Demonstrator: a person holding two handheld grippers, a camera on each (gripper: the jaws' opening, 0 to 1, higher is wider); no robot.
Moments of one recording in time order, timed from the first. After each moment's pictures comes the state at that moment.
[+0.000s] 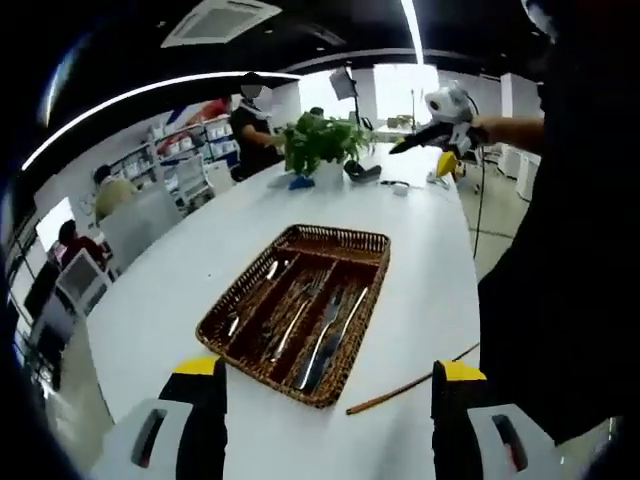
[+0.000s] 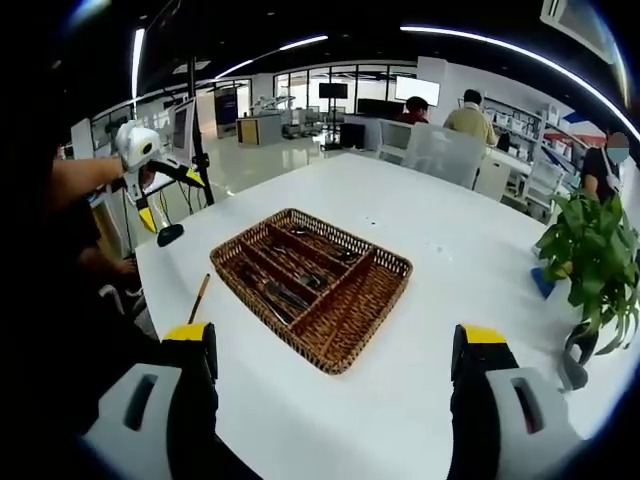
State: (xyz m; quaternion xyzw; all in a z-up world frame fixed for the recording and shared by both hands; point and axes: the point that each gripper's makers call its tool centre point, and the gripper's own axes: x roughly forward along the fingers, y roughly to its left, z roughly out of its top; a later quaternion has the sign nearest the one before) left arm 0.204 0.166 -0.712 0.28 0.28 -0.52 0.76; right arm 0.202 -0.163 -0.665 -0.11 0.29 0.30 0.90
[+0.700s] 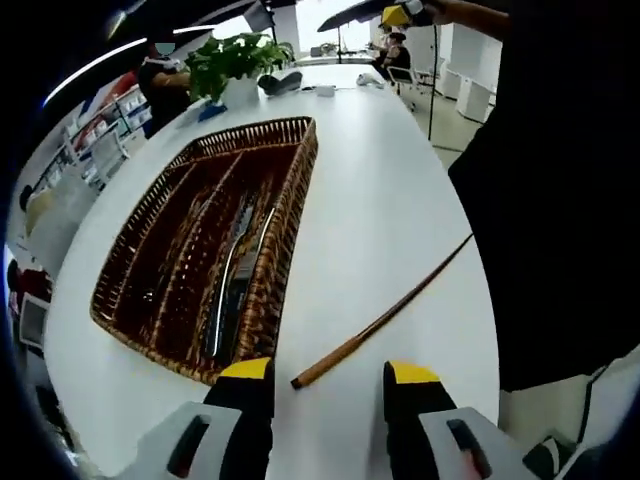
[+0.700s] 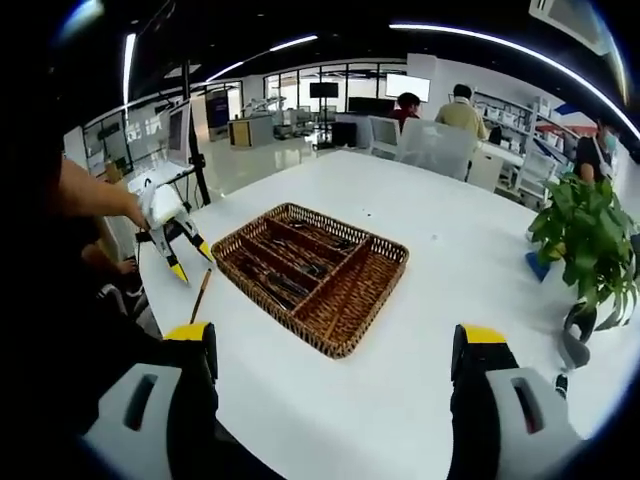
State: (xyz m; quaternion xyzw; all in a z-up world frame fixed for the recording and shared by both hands) left arm 0.180 0.161 -0.856 0.35 0.35 -0.58 0.64; right arm 0.178 -0.176 -0.672 -0.10 0.29 0.28 0.91
